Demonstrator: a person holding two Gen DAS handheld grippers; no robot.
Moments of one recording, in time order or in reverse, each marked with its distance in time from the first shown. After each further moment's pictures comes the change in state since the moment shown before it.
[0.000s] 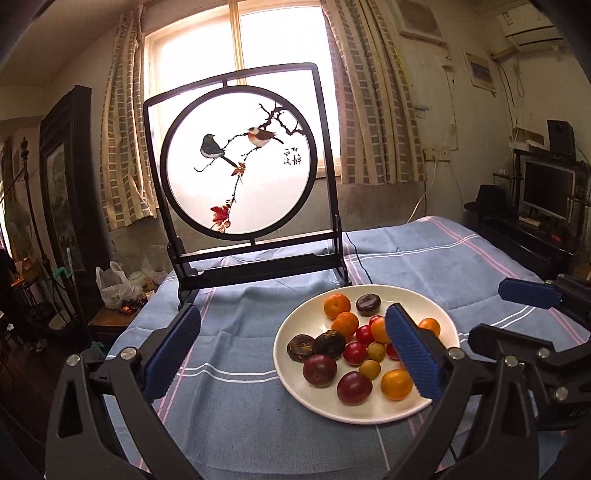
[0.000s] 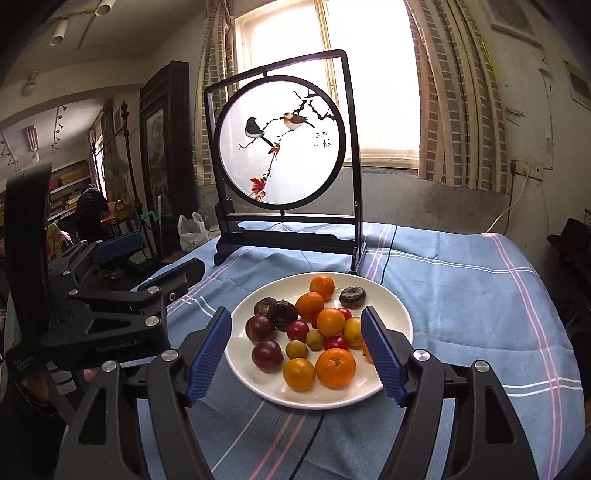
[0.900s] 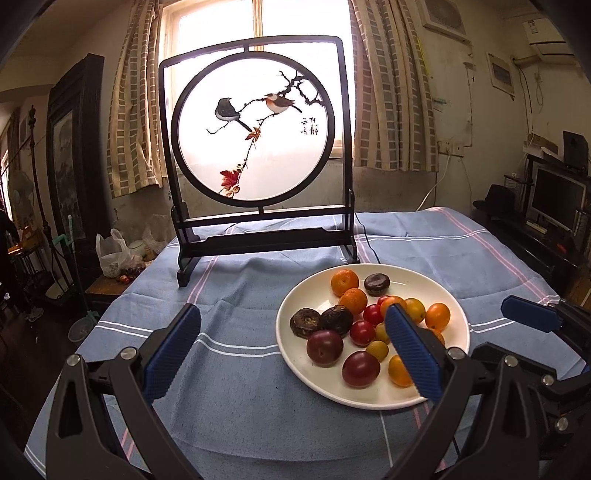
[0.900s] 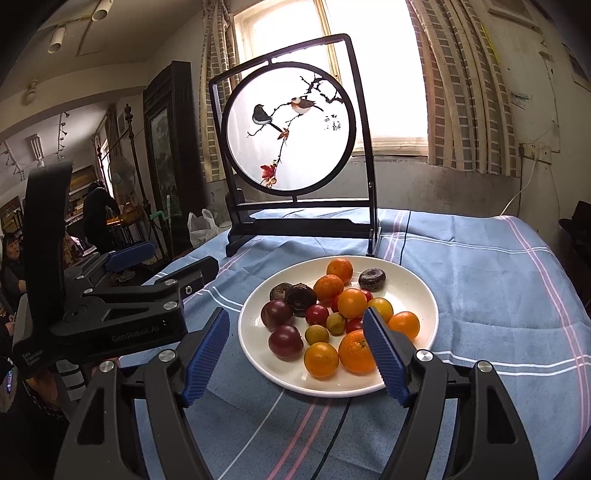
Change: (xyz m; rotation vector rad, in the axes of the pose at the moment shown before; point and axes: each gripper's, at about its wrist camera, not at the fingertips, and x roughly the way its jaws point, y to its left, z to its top) left arm 0.024 0.012 -0.021 -0.078 0.087 0.008; right arm 0.016 0.006 -0.020 0.041 0.015 0.037
